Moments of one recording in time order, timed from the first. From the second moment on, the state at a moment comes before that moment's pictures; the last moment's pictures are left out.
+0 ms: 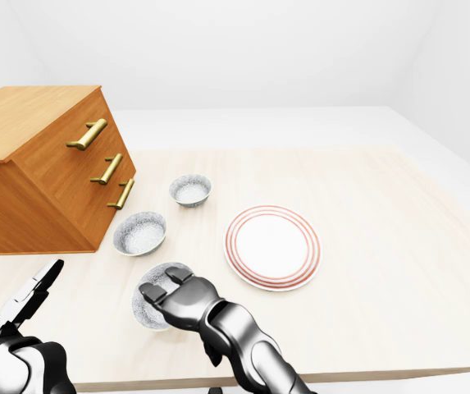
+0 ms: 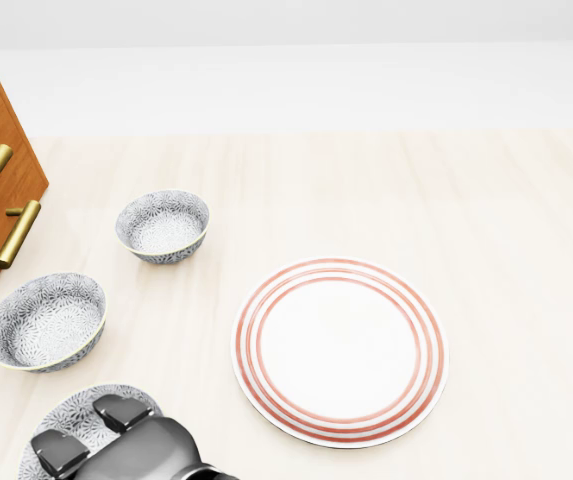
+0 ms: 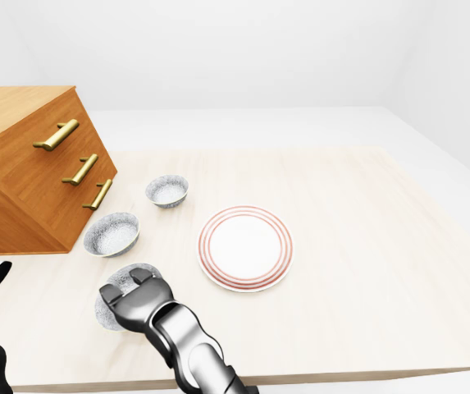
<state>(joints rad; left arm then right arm) 0.14 0.01 0.65 -0.45 -0.28 0.09 0.52 -0.08 0.26 0.69 0.01 -1.43 -0.04 0.70</state>
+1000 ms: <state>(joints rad) 0.14 0.01 0.65 -0.45 -0.29 0.09 0.52 -0.11 0.30 0.65 0.26 -1.44 -0.06 0.70</state>
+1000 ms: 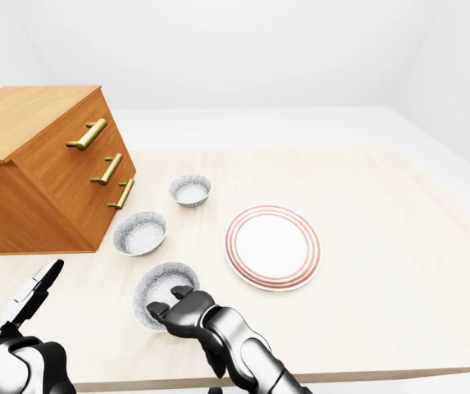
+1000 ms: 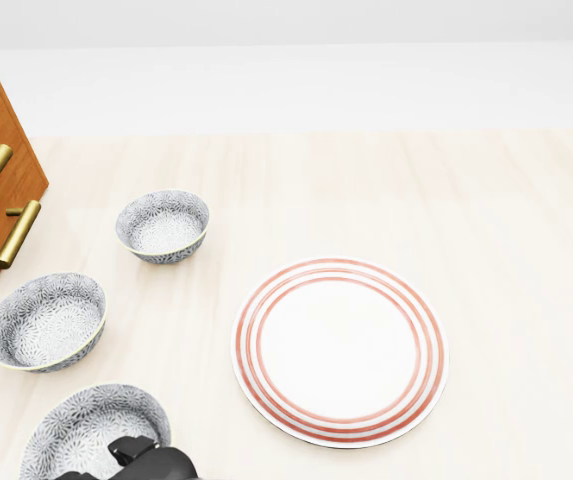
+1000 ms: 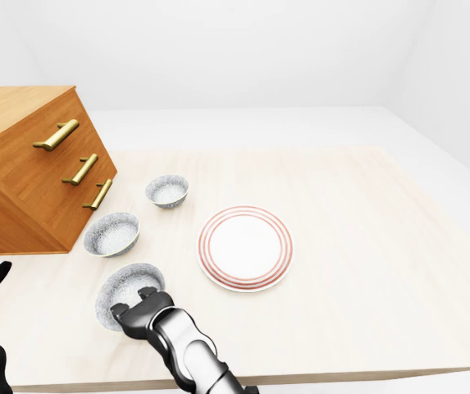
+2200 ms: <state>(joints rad) 0.14 0.01 0.66 -0.45 -0.29 0.09 0.52 -0.20 0.30 0.56 0.08 -1.57 0.01 0.67</state>
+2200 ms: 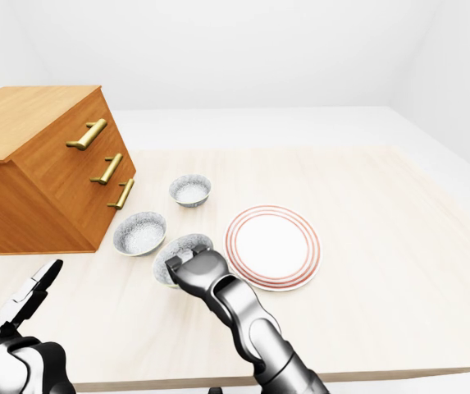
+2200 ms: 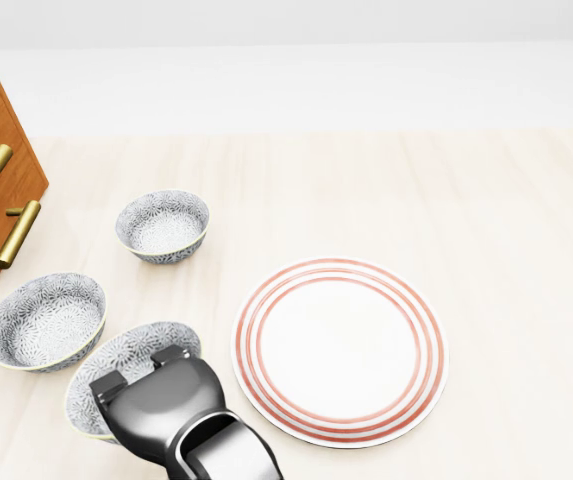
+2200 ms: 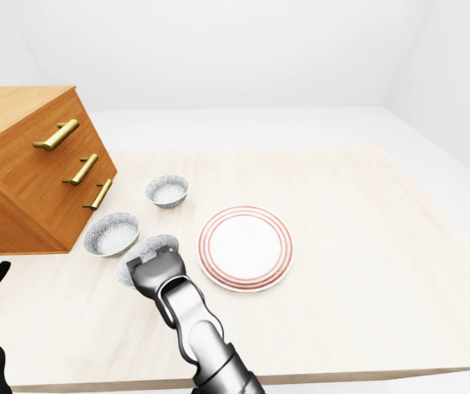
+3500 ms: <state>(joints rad) 0.13 0.02 0.65 -0.44 -0.28 0.09 0.52 0.02 0.15 0.50 -0.56 -1.66 0.09 0.68</state>
